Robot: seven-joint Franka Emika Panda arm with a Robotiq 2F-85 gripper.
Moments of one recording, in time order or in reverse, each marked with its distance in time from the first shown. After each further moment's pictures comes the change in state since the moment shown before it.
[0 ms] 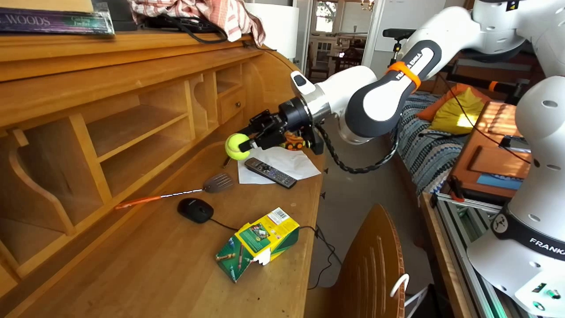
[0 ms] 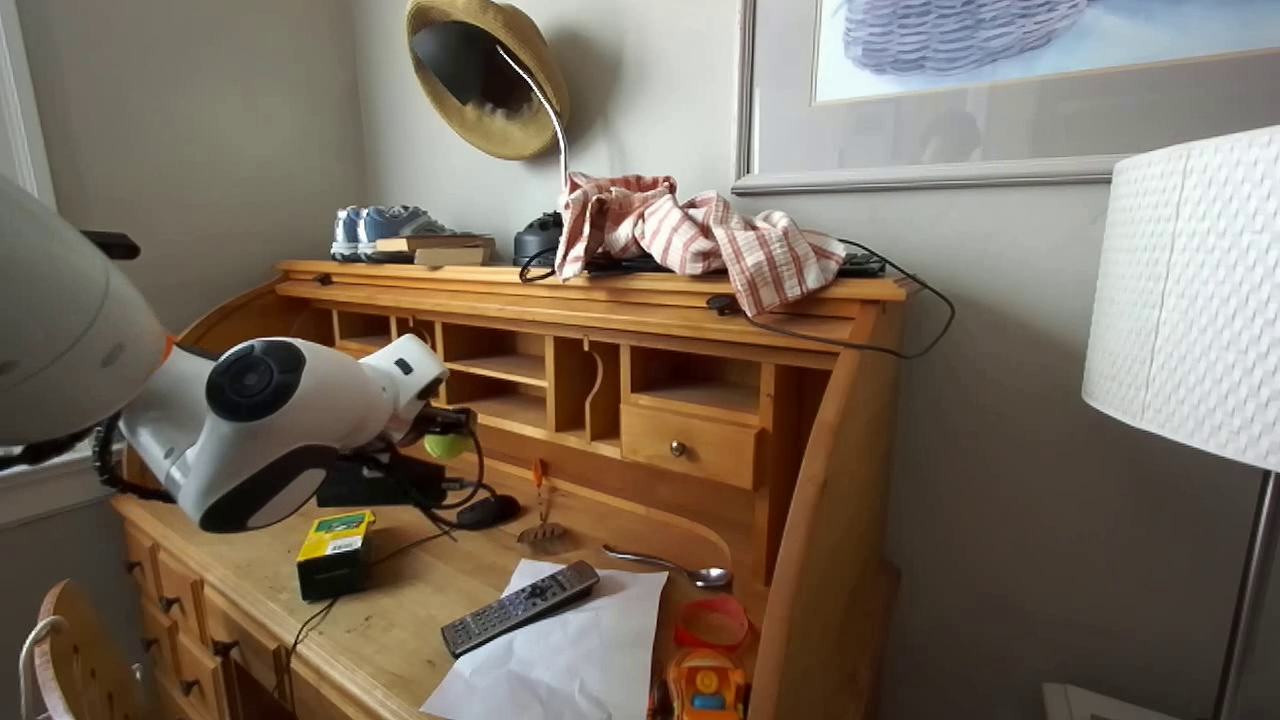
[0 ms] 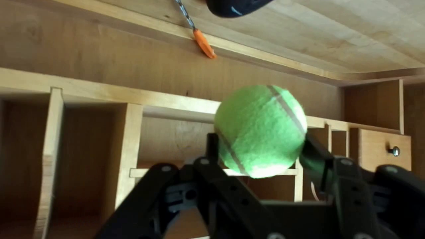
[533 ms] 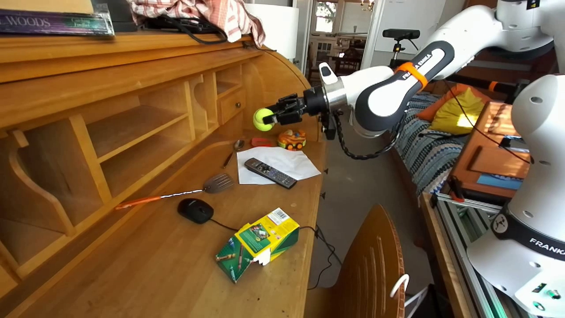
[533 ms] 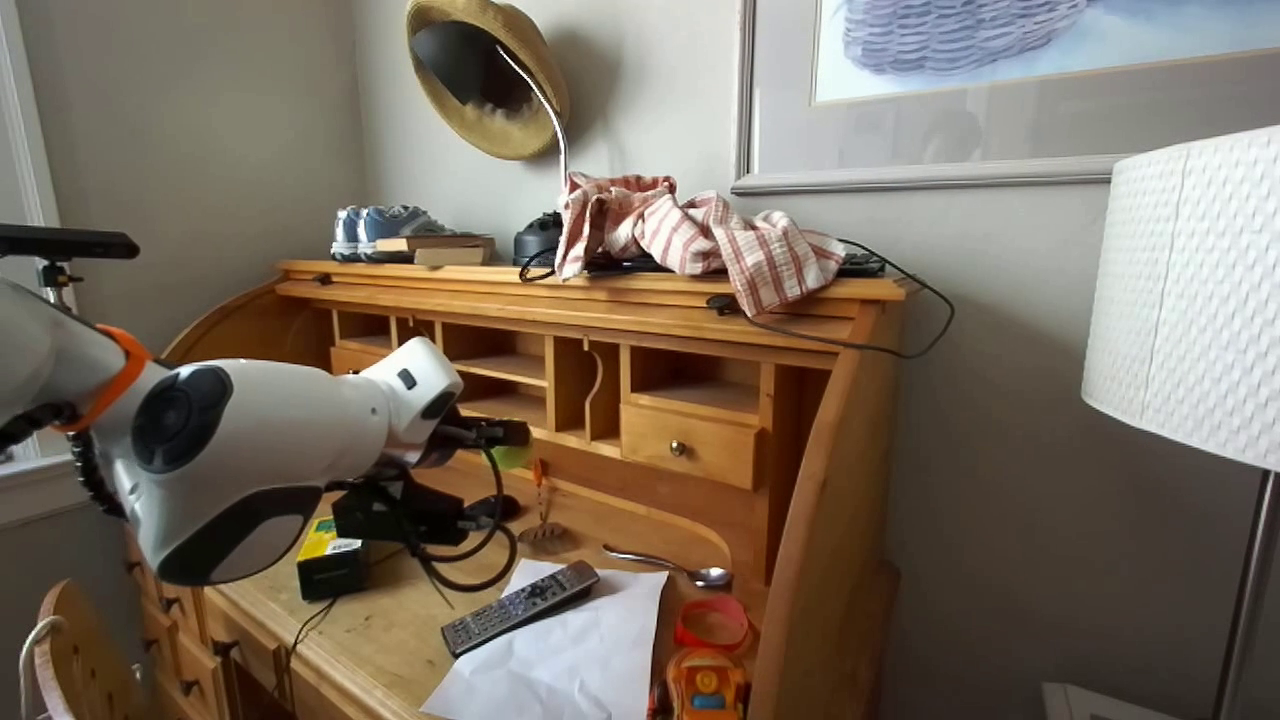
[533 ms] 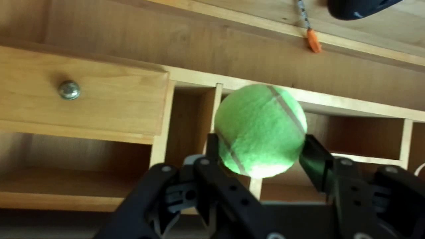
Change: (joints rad) arm -0.177 0.037 -0.031 -0.009 -0.011 0.154 0.000
